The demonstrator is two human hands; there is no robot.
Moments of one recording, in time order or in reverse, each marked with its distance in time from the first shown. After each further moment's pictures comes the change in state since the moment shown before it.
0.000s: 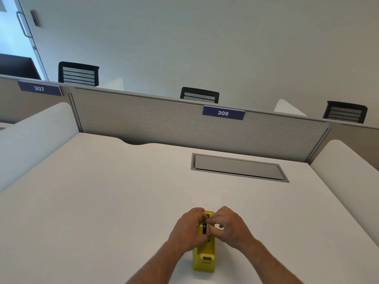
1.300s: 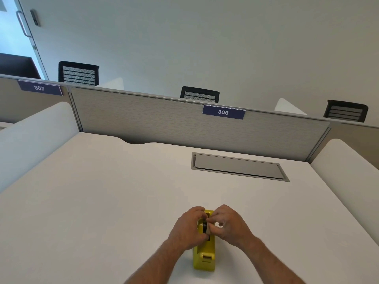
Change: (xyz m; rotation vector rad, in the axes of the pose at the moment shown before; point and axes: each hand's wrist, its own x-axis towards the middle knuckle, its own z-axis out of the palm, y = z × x) left_hand 0.002 -0.003 0.001 -0.025 -0.015 -0.016; right_hand 0.003 0.001 0.000 0.020 -0.016 0.015
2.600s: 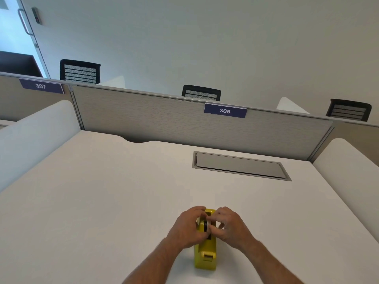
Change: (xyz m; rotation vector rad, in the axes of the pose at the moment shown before) left_hand 0.000 -0.008 -0.001 -0.054 -0.004 0.016; right_hand -0.005 0.001 0.008 0.121 -0.012 0.049
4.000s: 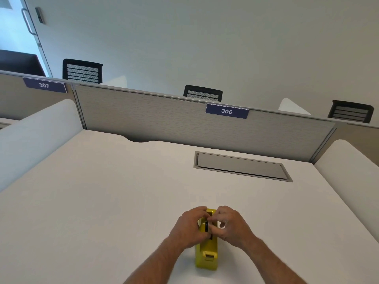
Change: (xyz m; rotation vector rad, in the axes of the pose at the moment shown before) left_hand -0.001 0.002 -0.001 -0.024 -0.003 -0.010; right_hand 0.005 -0.005 -0.005 -0.018 -0.026 -0.017
